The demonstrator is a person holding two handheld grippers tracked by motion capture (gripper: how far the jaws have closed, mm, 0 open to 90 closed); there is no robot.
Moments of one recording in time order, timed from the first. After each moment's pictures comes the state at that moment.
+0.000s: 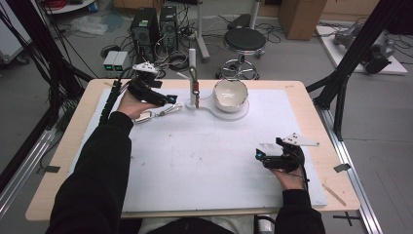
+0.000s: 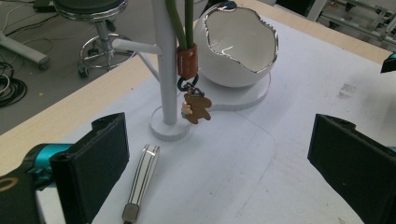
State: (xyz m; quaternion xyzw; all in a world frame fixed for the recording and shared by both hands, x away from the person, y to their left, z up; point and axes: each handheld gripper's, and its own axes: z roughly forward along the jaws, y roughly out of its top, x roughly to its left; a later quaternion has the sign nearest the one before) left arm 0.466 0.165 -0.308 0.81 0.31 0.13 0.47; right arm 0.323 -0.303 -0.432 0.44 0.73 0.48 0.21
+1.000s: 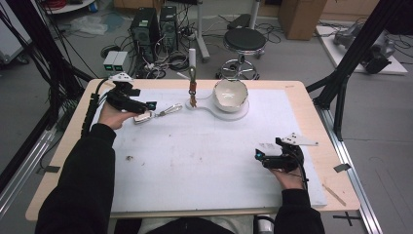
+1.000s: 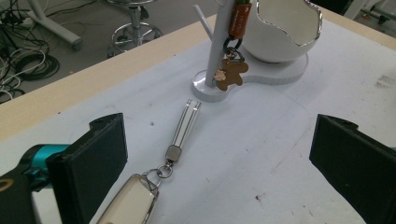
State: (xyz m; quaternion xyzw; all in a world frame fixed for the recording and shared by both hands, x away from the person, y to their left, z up) left arm 0.451 0.224 -0.335 0.79 0.37 0.16 0.47; right arm 0.324 -0.301 -0.433 0.44 0.74 0.47 0.21
